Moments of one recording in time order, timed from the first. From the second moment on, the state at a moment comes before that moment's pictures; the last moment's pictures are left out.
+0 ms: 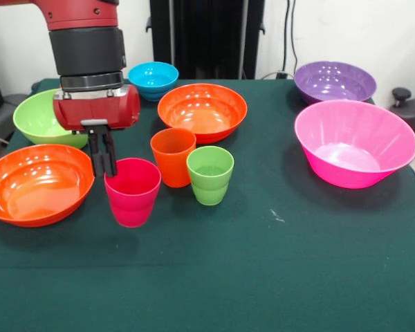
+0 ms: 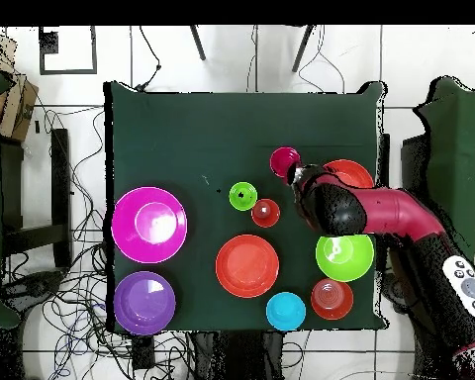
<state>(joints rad) -0.93 -0.56 0.65 1.65 -0.67 0.34 1.87</state>
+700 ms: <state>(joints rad) -0.93 -0.56 0.64 1.69 -0.67 0.24 1.87</state>
